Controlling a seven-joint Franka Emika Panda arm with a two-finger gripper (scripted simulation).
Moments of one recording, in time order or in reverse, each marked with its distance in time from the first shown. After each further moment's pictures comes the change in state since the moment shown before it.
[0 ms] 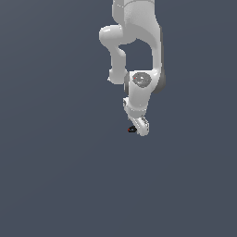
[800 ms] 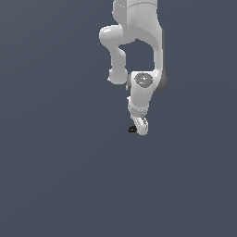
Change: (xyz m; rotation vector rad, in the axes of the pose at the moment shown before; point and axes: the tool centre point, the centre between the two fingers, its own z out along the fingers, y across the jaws) arm -0.014 0.009 0.010 -0.004 0.004 0.143
